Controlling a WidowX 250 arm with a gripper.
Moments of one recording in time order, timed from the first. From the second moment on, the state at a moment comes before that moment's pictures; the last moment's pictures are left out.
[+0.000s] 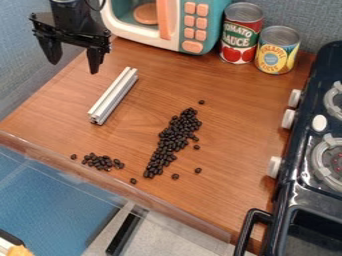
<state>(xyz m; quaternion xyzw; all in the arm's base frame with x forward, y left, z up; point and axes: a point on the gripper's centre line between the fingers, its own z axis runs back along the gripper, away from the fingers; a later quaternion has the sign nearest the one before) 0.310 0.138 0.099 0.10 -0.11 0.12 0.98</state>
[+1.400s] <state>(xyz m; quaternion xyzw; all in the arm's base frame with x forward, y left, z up) 0.364 0.139 0.062 0.05 -0.07 0.11 0.99</state>
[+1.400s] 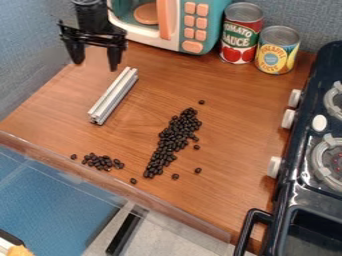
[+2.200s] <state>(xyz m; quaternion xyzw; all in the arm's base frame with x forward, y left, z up) 0.398 0.112 0.036 0.06 -0.07 0.13 0.99</state>
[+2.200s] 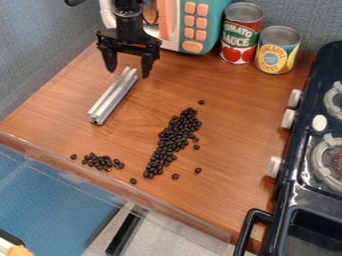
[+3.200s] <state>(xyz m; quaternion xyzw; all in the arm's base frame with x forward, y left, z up) 0.390 0.118 0.015 0.10 -0.09 0.11 0.98</state>
